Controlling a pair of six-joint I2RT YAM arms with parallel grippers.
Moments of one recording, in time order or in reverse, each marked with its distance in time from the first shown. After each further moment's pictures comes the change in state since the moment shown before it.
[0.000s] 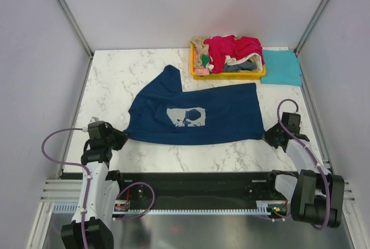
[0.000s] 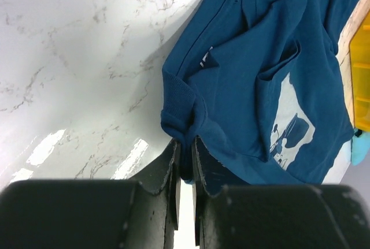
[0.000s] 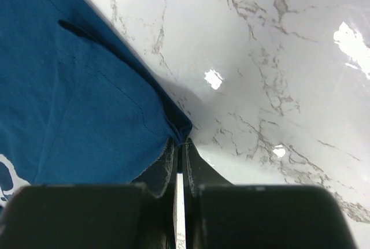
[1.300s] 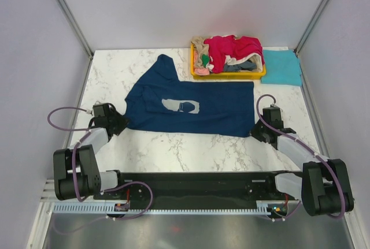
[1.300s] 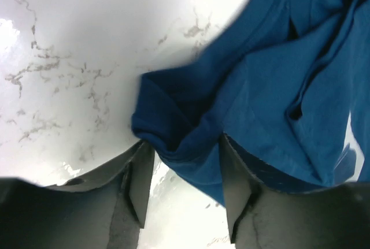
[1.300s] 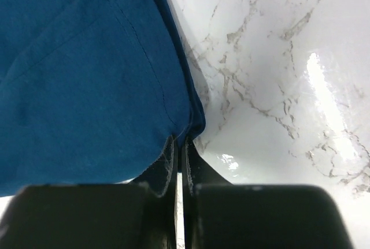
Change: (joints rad) left arm -0.014 0.628 0.136 0.402 -0.088 0.108; right arm 0.297 0.084 0.030 0.105 0.098 -0.042
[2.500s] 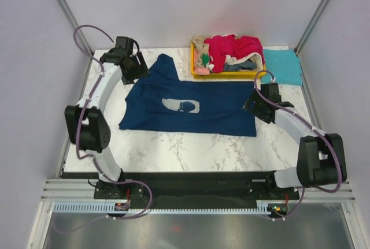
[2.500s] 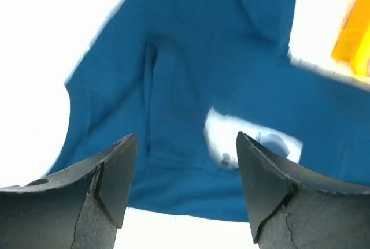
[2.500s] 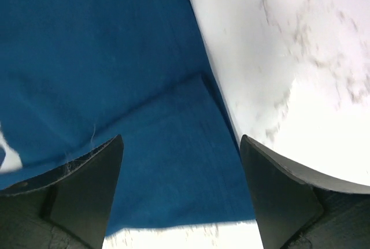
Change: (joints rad) left arm -0.302 0.674 1.383 -0.825 -0.124 0.276; right arm -0.003 0.296 0.406 -0.108 0.097 -0.055
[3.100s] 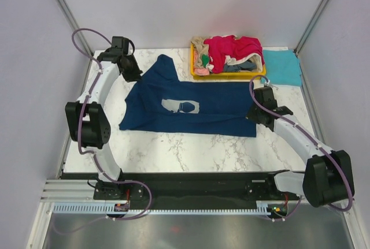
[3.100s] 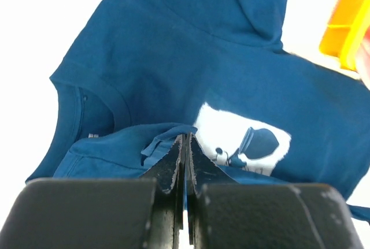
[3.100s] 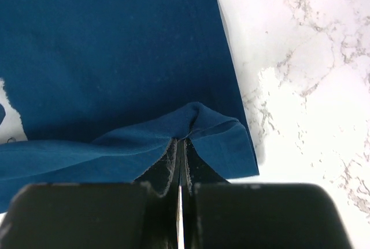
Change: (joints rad) left arm 0.044 -0.122 -0.178 0.072 0.101 -0.018; right arm 0.138 -0.234 -0.062 -0.134 0.094 0.009
